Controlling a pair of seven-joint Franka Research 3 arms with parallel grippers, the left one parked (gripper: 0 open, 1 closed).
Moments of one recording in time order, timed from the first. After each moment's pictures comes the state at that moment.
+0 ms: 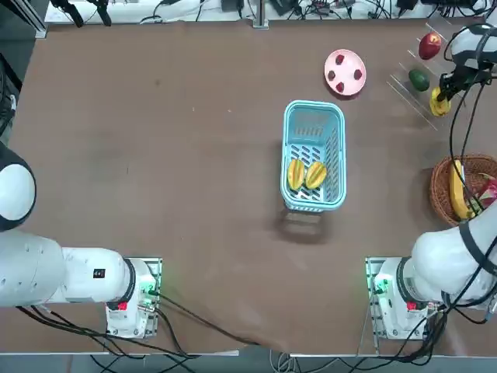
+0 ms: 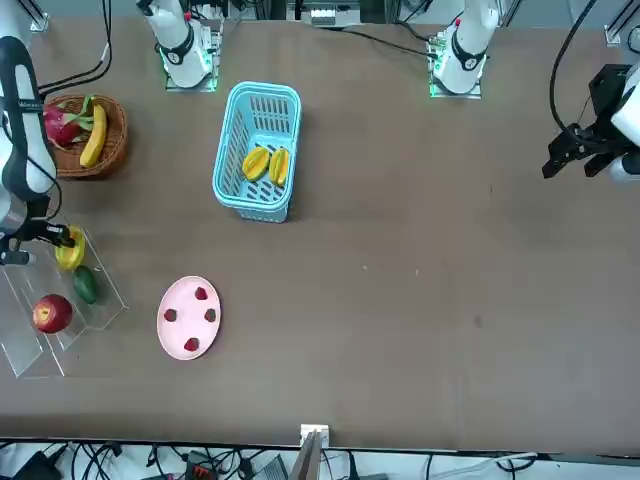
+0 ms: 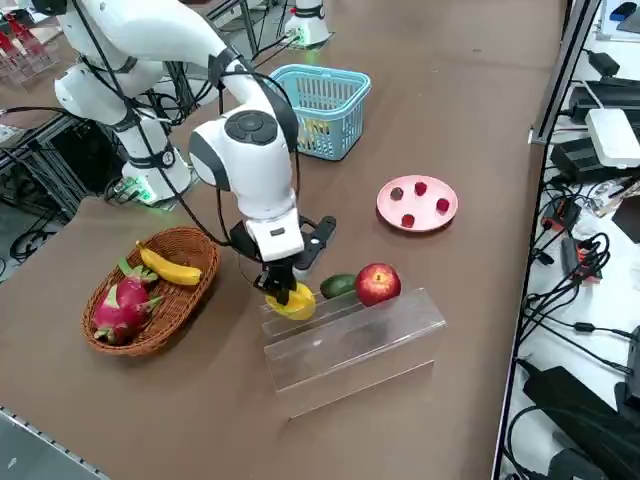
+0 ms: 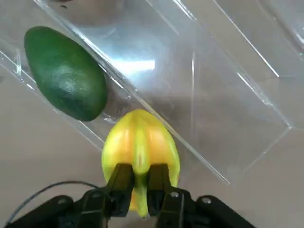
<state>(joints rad) -0.35 0.44 -0.08 -1.88 -0.07 2.31 -0.33</state>
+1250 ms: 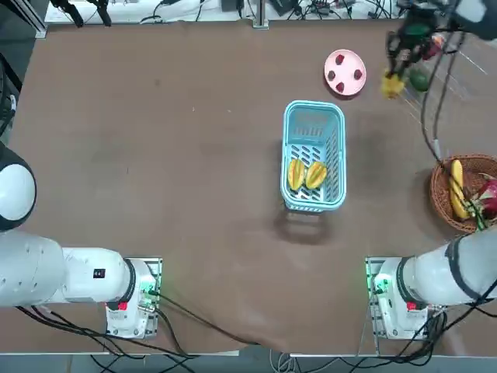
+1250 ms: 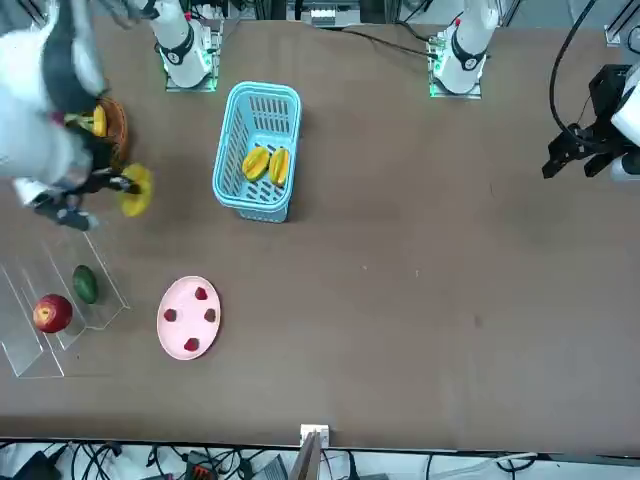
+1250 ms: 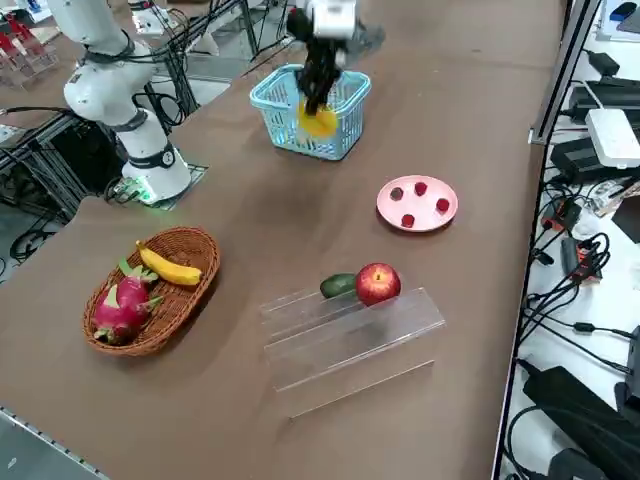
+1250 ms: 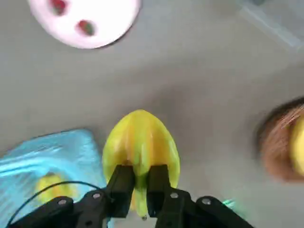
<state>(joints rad) 0.24 0.08 -0.05 -1.79 0.04 1.64 0.52</state>
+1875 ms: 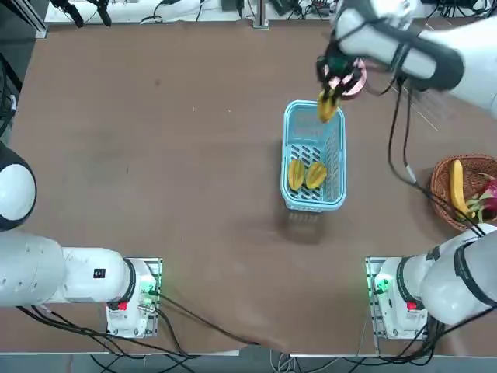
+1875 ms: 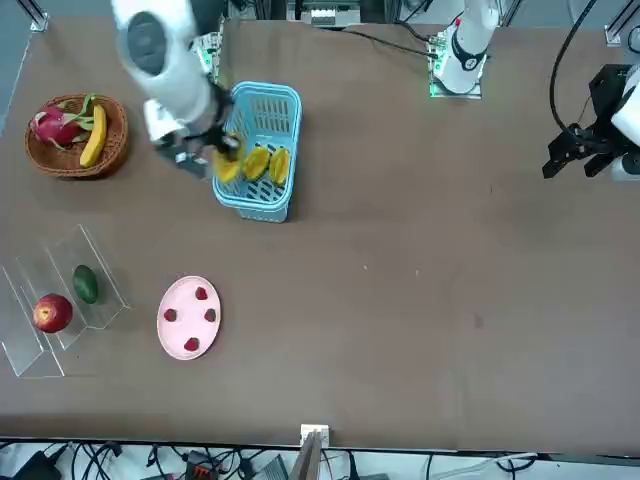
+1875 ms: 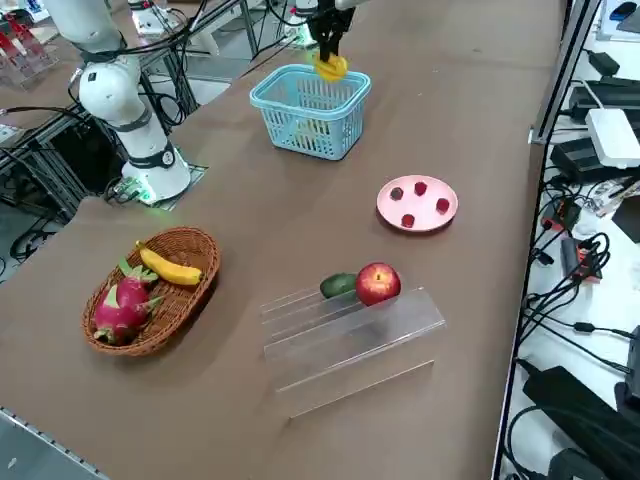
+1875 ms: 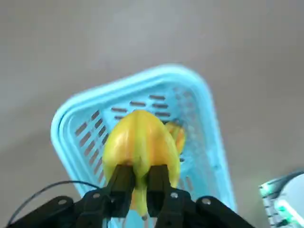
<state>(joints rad) 0.65 0.04 -0.04 -1.92 0.10 1.85 0.99</state>
